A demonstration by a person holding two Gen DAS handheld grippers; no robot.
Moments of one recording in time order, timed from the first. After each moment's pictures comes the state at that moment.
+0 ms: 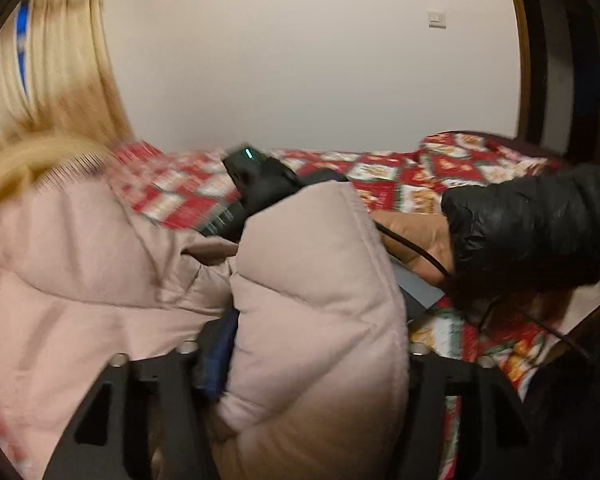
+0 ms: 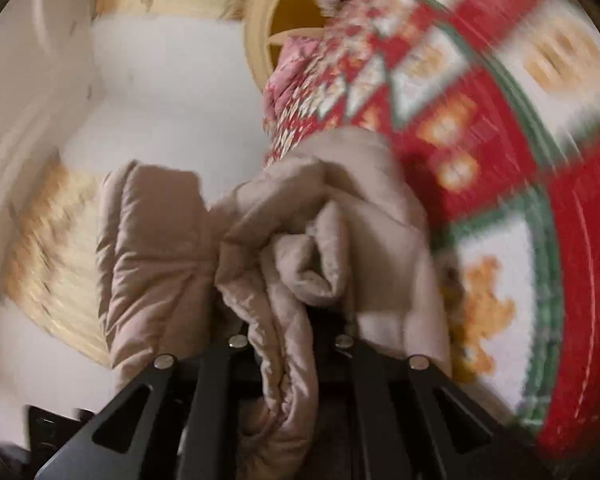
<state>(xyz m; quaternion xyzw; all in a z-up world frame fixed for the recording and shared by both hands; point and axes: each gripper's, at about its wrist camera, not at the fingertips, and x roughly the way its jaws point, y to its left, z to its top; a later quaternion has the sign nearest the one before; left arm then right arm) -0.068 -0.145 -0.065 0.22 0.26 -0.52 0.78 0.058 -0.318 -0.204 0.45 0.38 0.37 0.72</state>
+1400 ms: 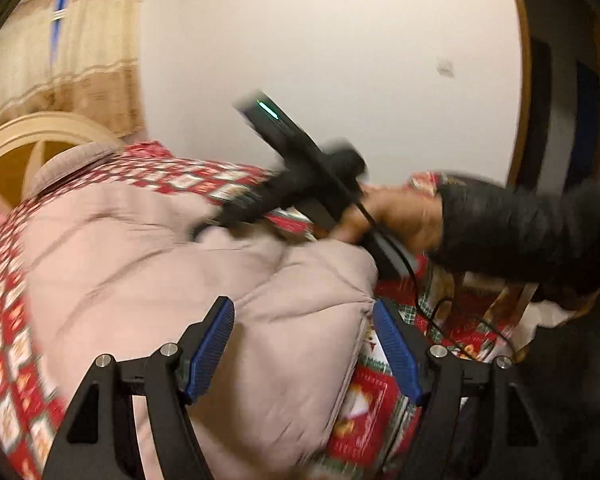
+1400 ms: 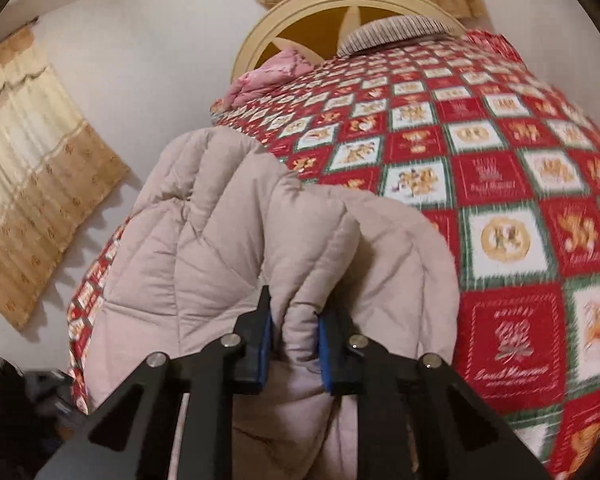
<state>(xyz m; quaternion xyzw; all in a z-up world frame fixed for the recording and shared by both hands) -0.111 -0.052 -0.043 0.13 0.24 -0.51 0.82 0.020 -0.286 -0.108 0.16 0.38 0.24 0.88</state>
